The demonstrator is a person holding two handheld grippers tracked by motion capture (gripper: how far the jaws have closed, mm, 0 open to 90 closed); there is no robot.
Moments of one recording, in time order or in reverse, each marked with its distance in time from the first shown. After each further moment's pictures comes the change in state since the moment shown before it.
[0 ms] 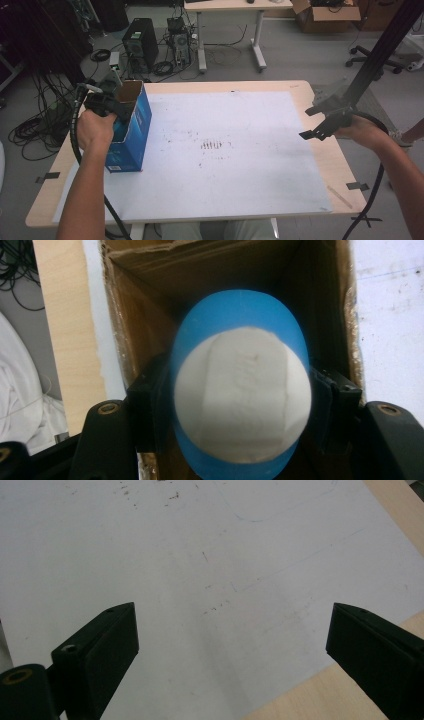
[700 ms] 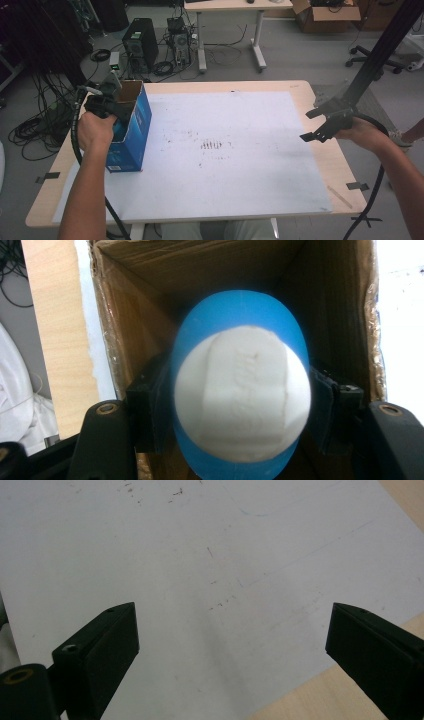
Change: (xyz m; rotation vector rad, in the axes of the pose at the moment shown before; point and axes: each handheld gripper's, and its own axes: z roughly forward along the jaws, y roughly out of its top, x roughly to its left) left arm 0.005 0.000 0.007 -0.003 -0.021 -0.012; right arm 0.001 -0.007 0.002 -0.003 0.018 0.022
